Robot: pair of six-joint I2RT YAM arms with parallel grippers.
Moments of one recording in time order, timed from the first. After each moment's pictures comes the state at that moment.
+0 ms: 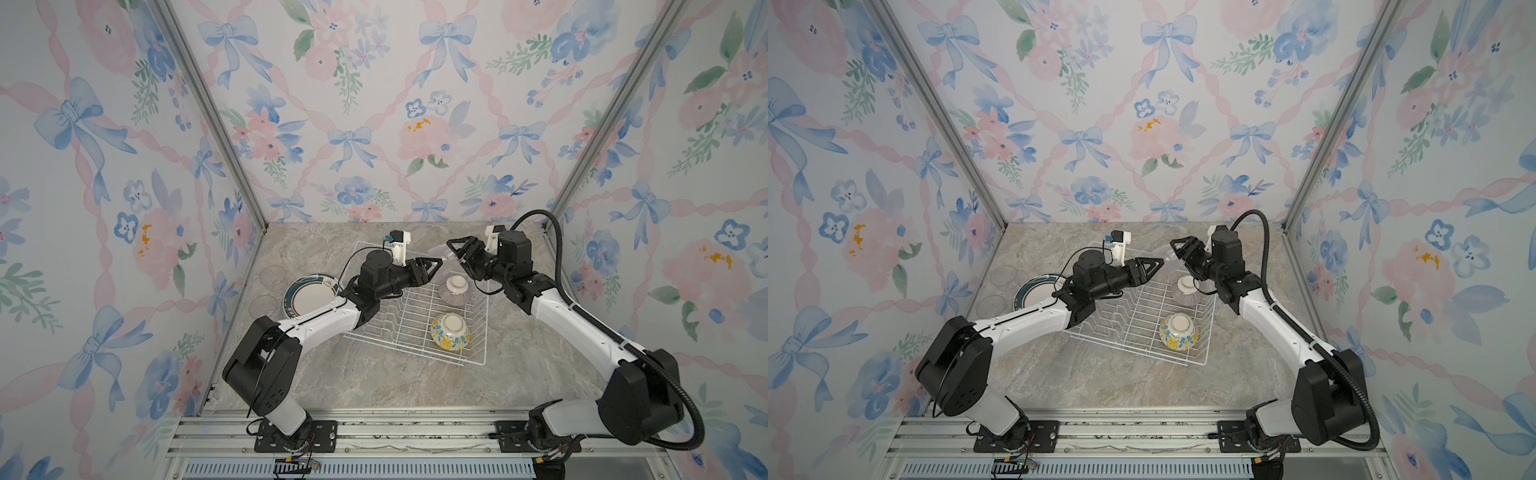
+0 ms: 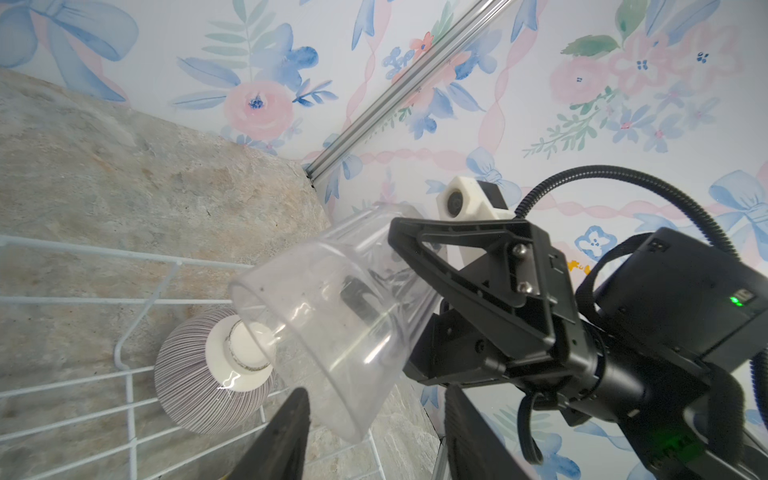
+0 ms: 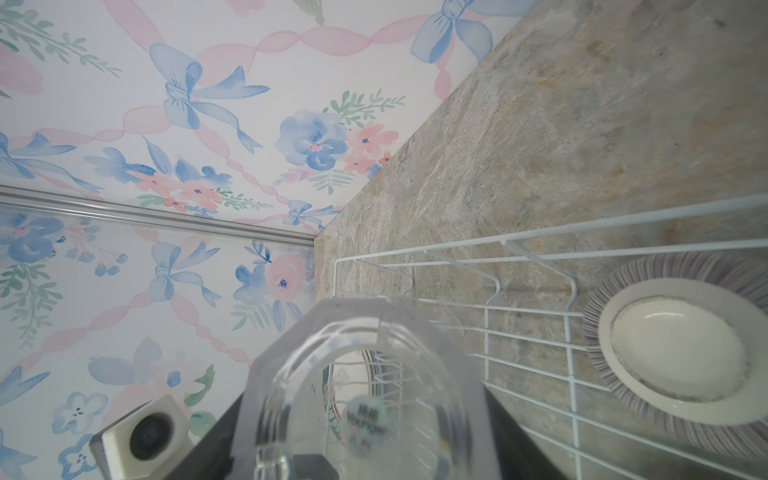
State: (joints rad) left arm -0.66 1.60 1.01 0.50 0.36 -0.84; right arm 0.35 1.42 1.09 -0.04 -0.29 1.09
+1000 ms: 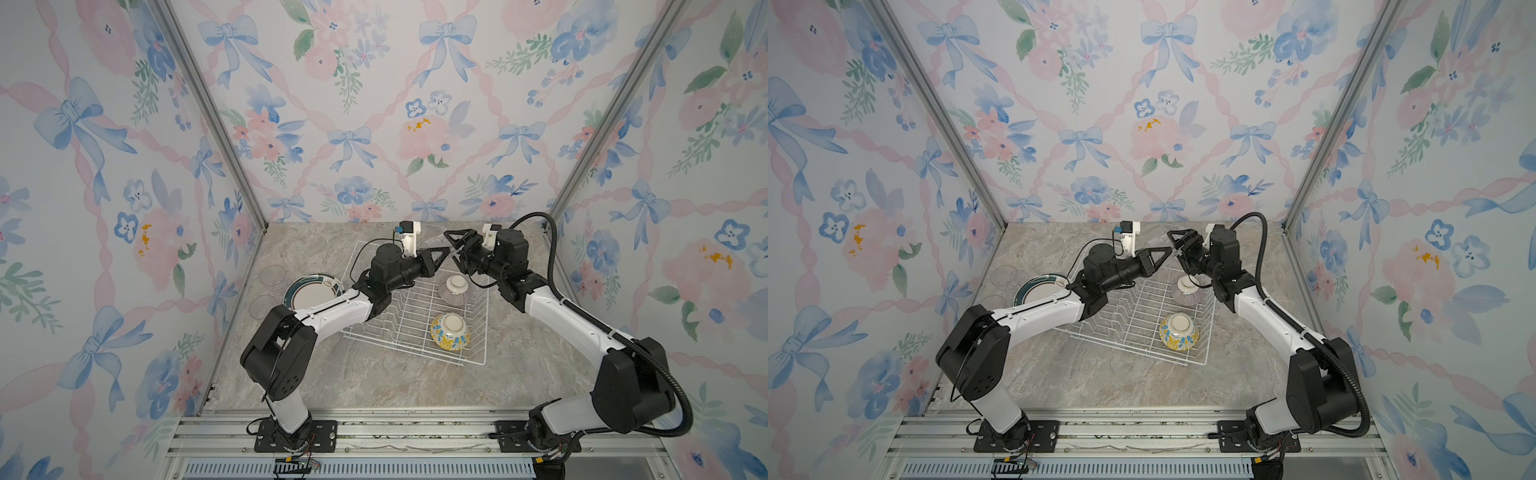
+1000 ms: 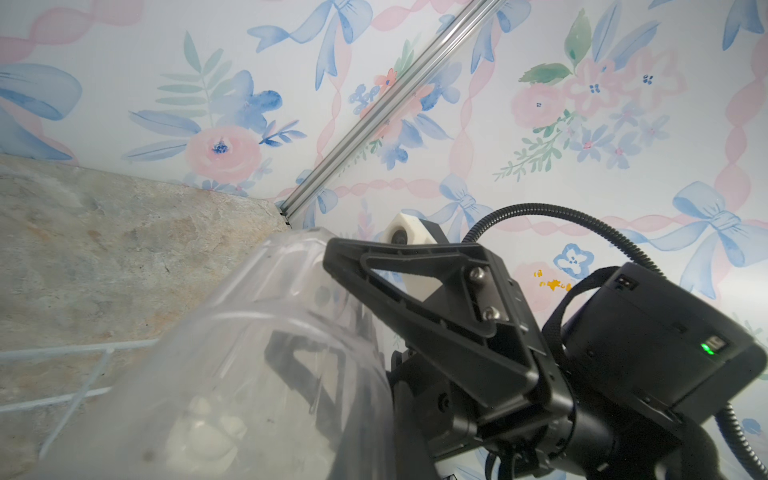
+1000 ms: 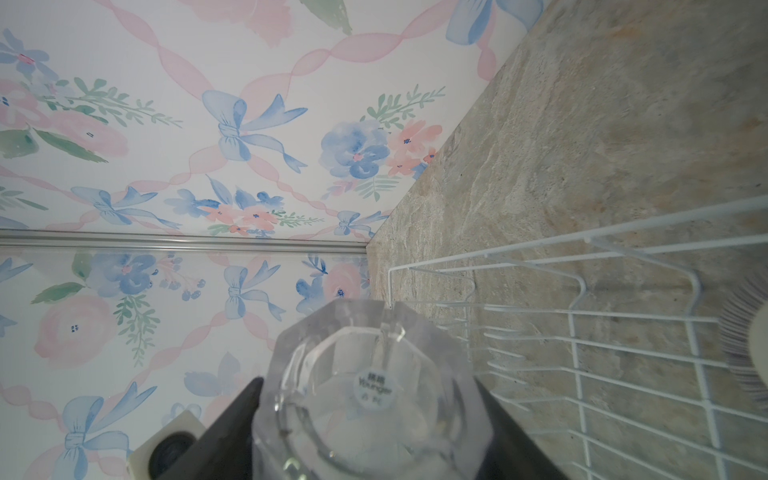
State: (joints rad) left arm -0.69 1.70 1.14 0.56 0.30 -0.79; right arm 0.37 1.46 1.07 0.11 -0.31 1.25
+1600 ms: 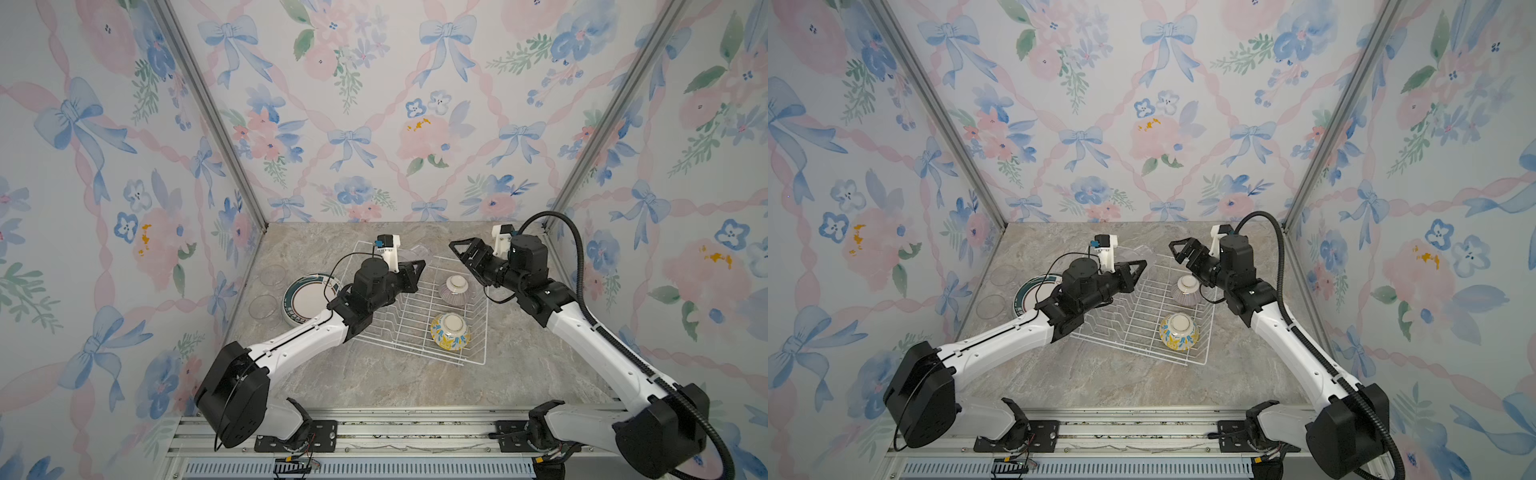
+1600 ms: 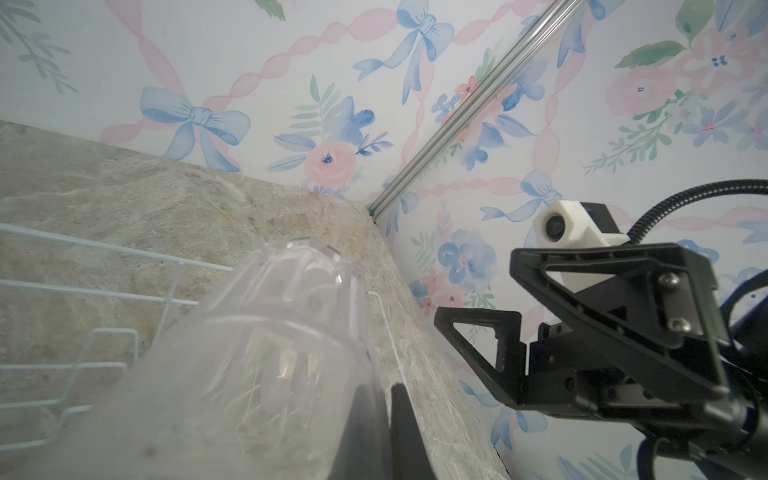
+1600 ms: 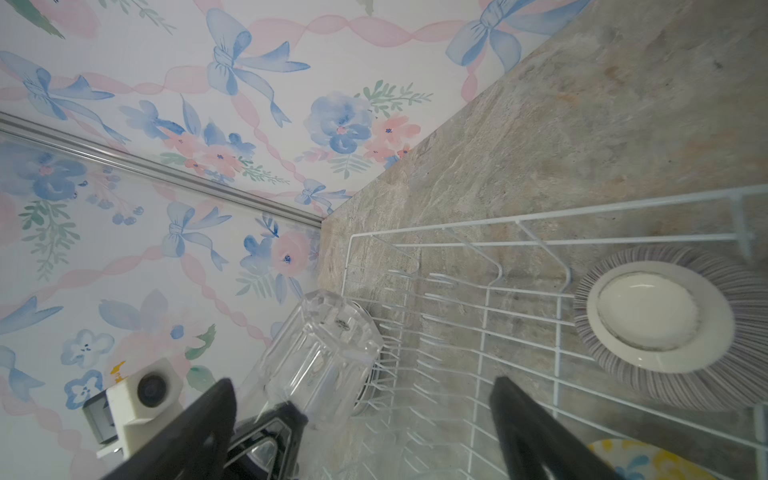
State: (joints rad) left arm -0.72 1.36 0.92 0.28 0.03 -0.69; right arm 0.38 1.22 1.07 -0.22 -0.26 0.92
